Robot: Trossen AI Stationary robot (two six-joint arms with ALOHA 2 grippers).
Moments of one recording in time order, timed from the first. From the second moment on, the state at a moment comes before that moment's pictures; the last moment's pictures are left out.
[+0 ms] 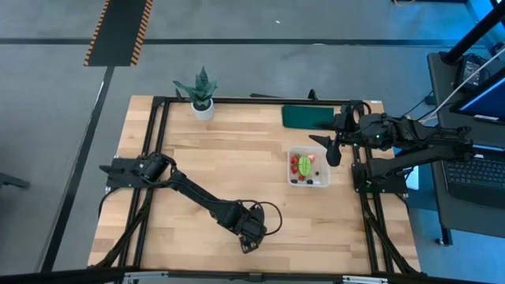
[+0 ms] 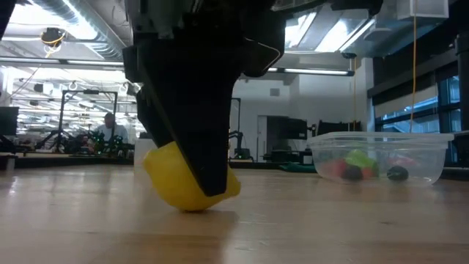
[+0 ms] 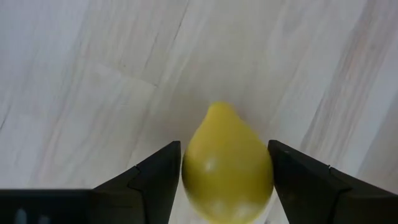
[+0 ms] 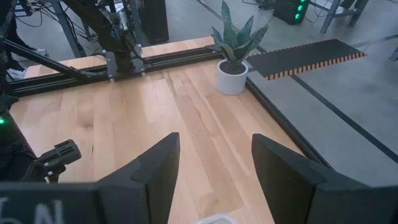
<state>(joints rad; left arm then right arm) -0.46 2.17 1.64 -0.75 -0.09 -0.88 0.05 0.86 1.05 -0.61 0.36 0.17</state>
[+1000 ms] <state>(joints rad) -0.44 2.20 1.64 -0.70 -0.01 -0.86 0.05 0.85 1.05 -0.63 0.36 0.18</state>
